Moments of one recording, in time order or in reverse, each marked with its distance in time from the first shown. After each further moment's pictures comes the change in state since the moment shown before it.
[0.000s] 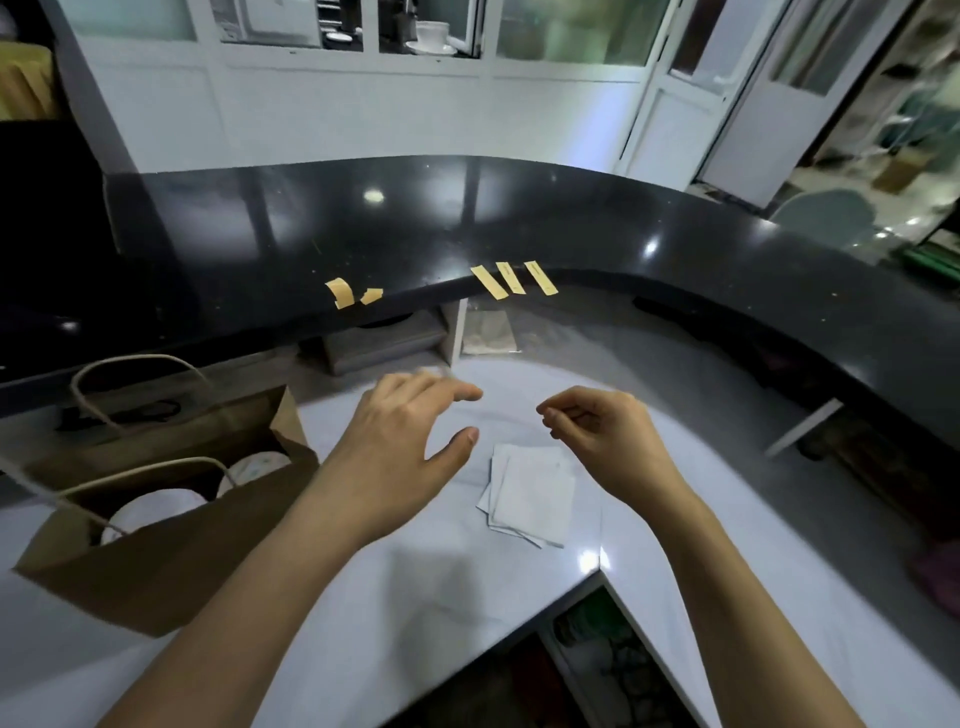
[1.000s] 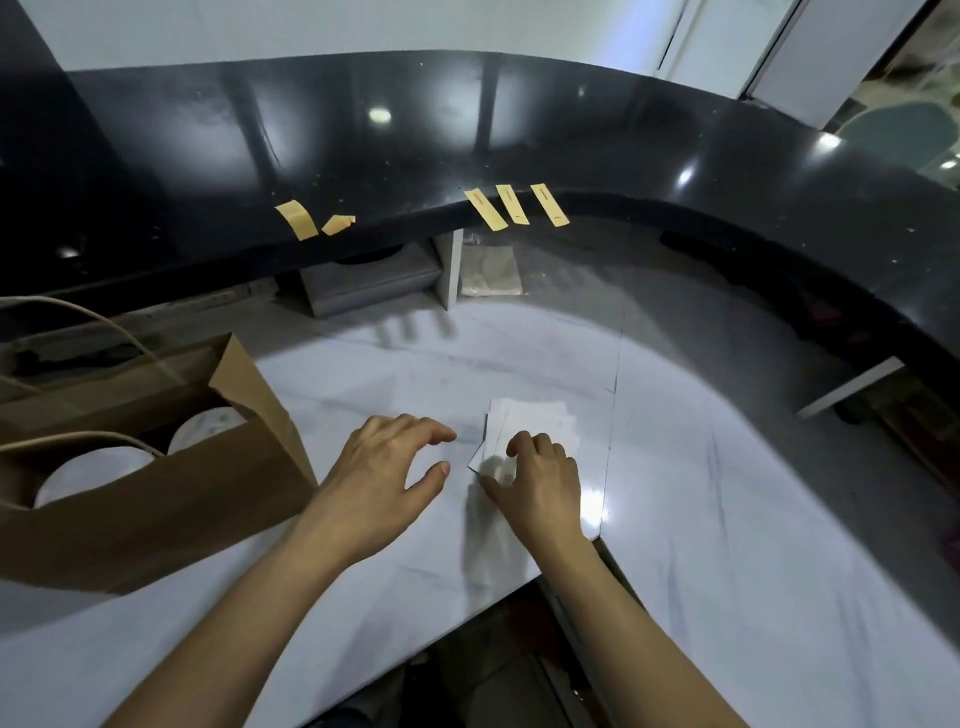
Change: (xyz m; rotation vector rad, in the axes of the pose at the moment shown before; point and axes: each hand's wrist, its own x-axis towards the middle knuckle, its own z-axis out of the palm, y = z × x) left_hand -0.024 -0.045 0.092 -0.043 -0.213 -0.218; right_hand -0.026 0.112 0.130 -0.586 -0.104 0.186
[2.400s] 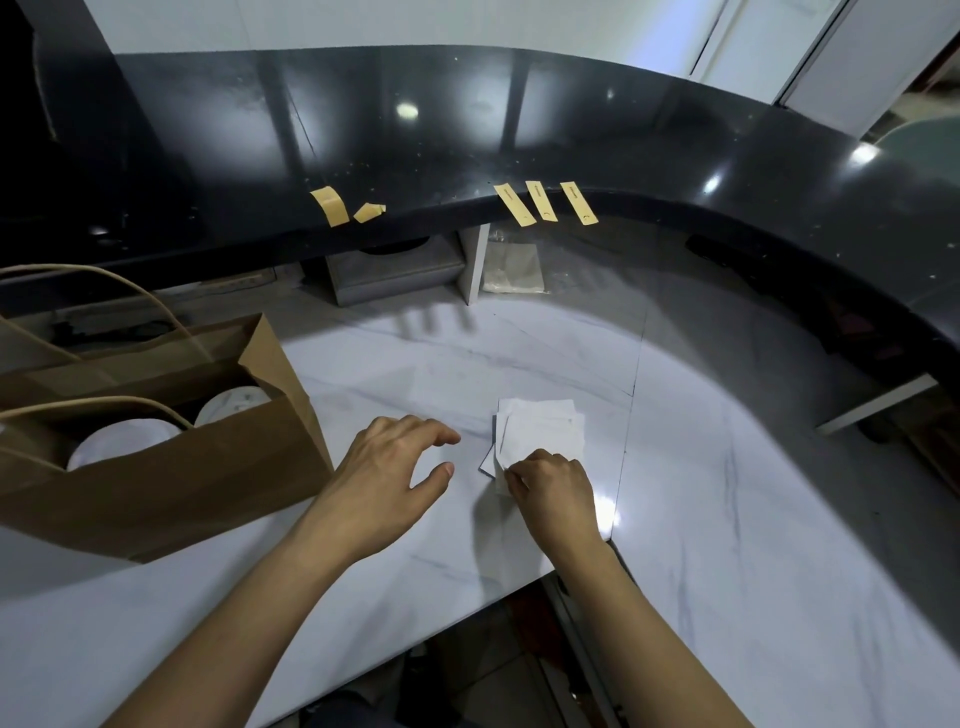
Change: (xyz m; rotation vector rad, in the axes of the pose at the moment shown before) left_hand -0.012 -0.007 0.002 -0.006 -0.004 -0.060; right_hand -0.004 0.006 -0.005 -0.129 -0.077 -0.189
